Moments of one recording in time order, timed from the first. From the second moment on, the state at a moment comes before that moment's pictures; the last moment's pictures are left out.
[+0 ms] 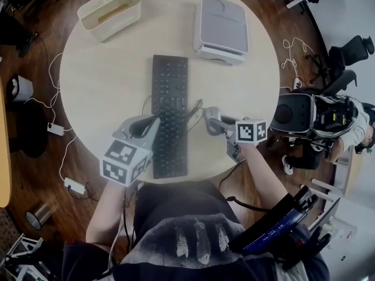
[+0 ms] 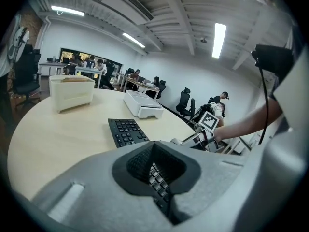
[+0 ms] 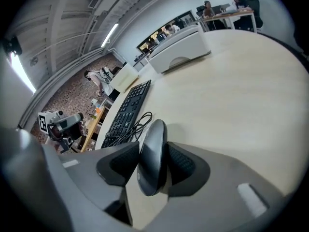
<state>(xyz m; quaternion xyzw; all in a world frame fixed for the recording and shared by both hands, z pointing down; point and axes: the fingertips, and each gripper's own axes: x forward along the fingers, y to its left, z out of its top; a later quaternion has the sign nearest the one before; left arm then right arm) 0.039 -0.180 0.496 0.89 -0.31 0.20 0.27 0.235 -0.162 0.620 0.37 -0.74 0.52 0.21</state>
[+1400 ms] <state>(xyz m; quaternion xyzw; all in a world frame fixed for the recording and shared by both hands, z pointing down) 0.130 -0.114 0.397 0.88 -0.37 0.26 0.12 0.315 -0.127 0.464 0.32 -0.85 0.41 -0.07</state>
